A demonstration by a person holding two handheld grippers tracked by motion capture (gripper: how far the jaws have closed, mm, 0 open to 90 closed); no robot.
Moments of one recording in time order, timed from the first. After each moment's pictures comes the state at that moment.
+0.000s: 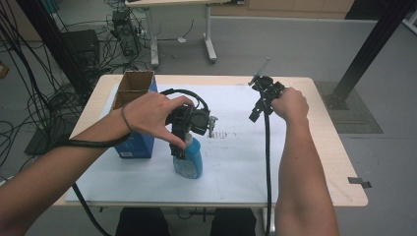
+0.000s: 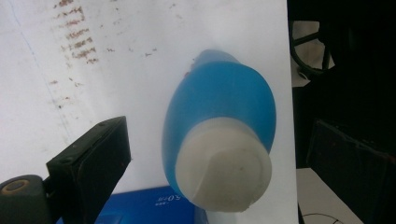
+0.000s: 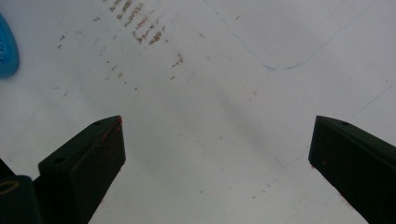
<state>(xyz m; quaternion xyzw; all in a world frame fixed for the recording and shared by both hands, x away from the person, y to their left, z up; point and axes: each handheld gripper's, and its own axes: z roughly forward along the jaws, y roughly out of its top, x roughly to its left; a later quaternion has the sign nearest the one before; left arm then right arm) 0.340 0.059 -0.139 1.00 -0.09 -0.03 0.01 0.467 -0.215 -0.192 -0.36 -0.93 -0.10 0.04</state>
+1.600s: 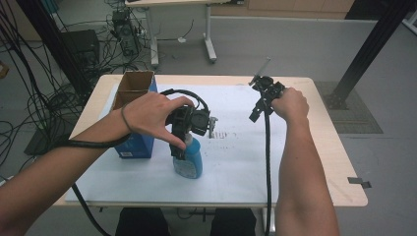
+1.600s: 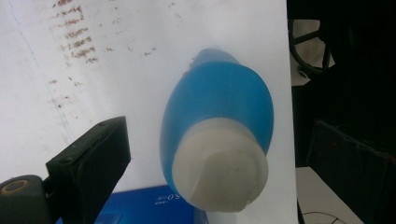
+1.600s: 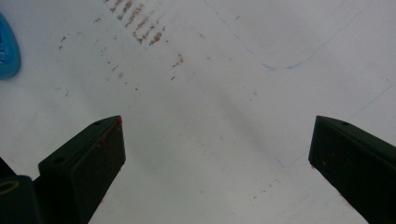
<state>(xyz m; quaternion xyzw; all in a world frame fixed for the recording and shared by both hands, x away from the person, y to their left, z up) 0.338 0.057 -0.138 1.00 -0.09 -0.03 0.01 0.466 -0.218 -0.192 -0.36 -0.93 -0.10 0.04</state>
